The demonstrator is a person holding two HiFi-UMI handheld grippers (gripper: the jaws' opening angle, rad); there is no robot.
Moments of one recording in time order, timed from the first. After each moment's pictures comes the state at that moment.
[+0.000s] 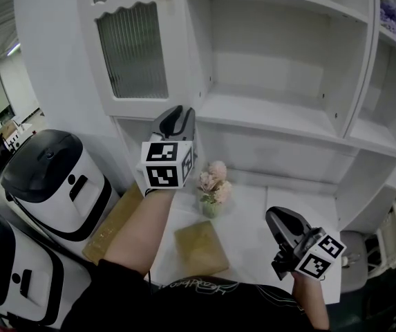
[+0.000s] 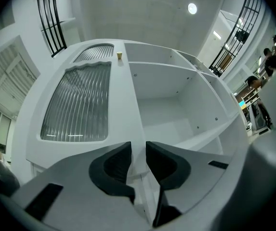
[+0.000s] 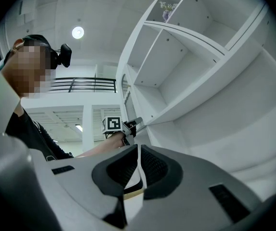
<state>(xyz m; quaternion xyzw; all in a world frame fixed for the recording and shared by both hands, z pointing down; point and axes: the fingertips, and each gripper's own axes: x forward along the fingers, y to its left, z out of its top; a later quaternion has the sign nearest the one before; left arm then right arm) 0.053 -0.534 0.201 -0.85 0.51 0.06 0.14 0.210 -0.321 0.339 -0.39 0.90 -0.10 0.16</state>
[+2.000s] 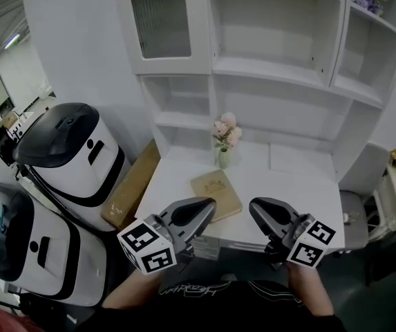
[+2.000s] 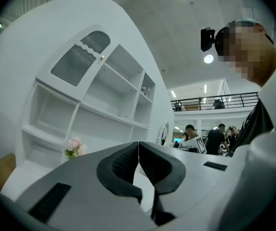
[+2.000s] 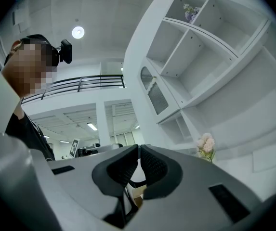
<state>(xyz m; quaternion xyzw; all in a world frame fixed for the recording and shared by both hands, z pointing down) 0.006 -0.137 0.329 -0.97 0.20 0.06 -0.11 0.084 -0.130 0.347 -0.34 0.92 -0.13 0.13</state>
